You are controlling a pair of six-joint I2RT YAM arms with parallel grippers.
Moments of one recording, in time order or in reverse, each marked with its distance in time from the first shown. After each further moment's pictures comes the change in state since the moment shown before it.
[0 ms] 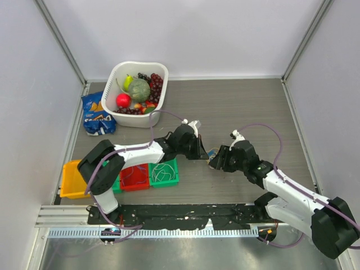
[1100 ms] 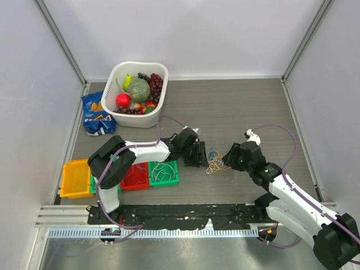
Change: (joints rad) left arm -0.003 0.084 0.036 -0.148 0.016 0.016; right arm -0.045 -0.115 0.026 -0.175 0.273 0.027
